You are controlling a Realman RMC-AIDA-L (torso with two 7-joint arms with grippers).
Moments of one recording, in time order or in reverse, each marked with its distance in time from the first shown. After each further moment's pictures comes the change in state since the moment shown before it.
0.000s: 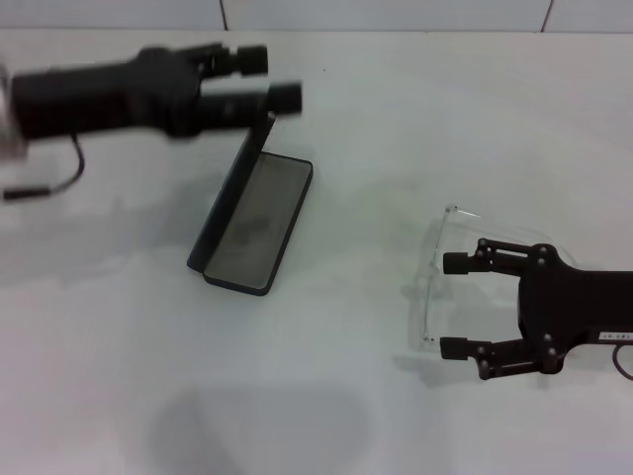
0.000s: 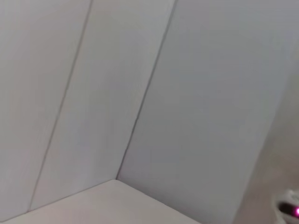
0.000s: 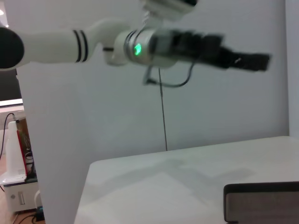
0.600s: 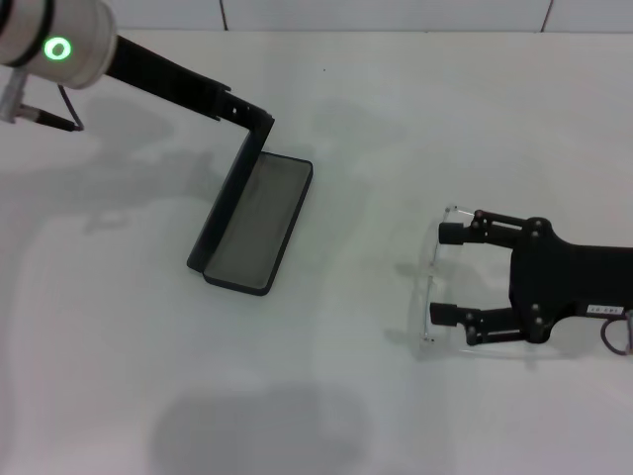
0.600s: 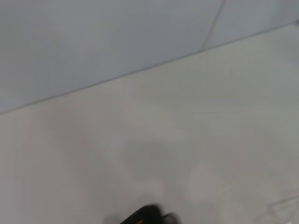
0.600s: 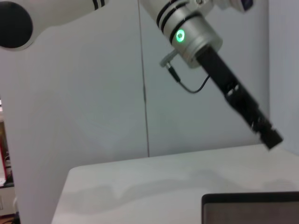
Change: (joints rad) left arm -0.311 -0.001 0.155 0.185 0.873 -0.112 -0.706; right arm 0.011 0.020 0.038 -0.012 0.003 0.040 0.000
